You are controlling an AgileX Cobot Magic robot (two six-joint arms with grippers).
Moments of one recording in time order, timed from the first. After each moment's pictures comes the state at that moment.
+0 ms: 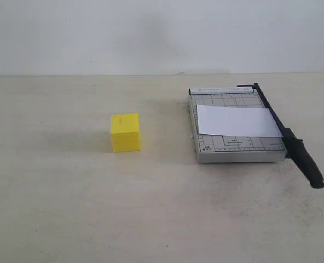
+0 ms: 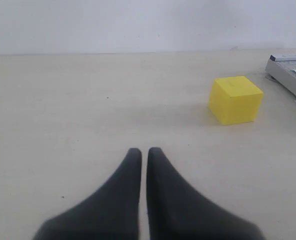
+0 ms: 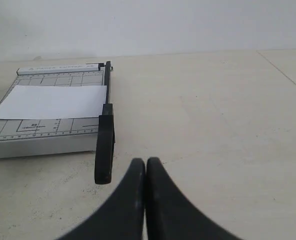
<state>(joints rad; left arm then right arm) -0.03 0.00 0.00 -0.28 0.36 0.27 -0.06 0.01 0.00 0.00 0.33 0.03</state>
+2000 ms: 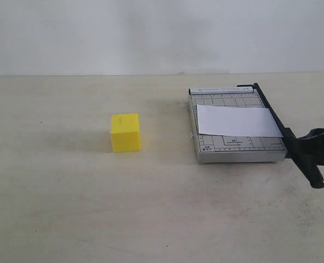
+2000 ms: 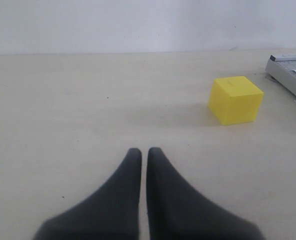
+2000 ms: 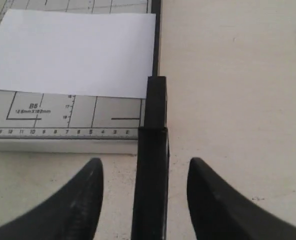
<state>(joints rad) -0.03 0.00 0.00 -0.28 0.36 0.27 -0.06 1.47 -0.47 -0.92 -0.28 0.90</state>
